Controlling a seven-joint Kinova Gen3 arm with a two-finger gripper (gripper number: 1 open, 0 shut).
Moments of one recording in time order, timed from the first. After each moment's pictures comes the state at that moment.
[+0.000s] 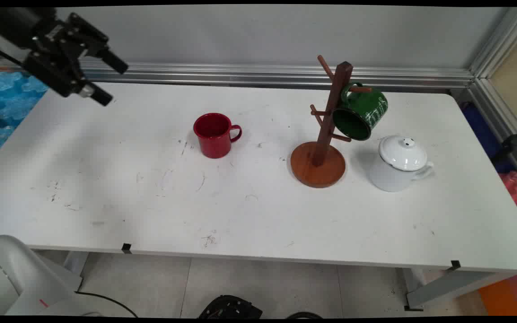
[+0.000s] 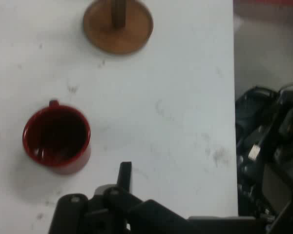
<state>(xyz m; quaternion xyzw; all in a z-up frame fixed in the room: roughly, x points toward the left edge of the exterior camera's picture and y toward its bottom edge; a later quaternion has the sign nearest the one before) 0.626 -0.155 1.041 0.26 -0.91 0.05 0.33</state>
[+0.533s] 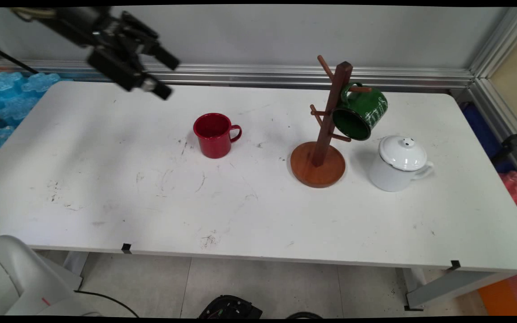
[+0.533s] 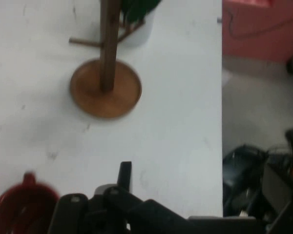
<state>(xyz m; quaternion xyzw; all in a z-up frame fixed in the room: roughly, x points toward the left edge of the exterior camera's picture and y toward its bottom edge) 0.555 -0.183 1.036 0.28 -0.88 0.05 0.39</state>
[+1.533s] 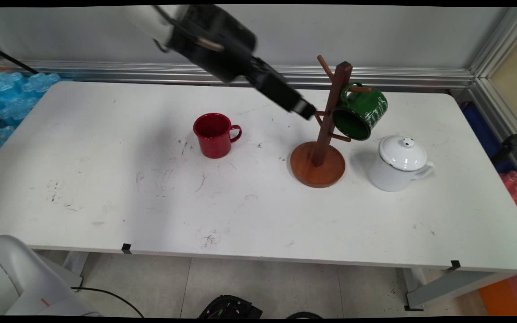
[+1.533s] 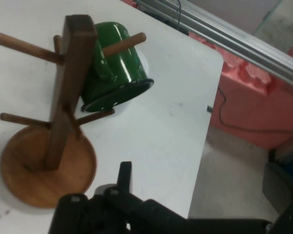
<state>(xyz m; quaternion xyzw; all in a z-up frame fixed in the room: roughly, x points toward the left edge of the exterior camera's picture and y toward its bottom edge) 0.377 -0.232 0.996 0.40 -0.81 0.01 0.43</state>
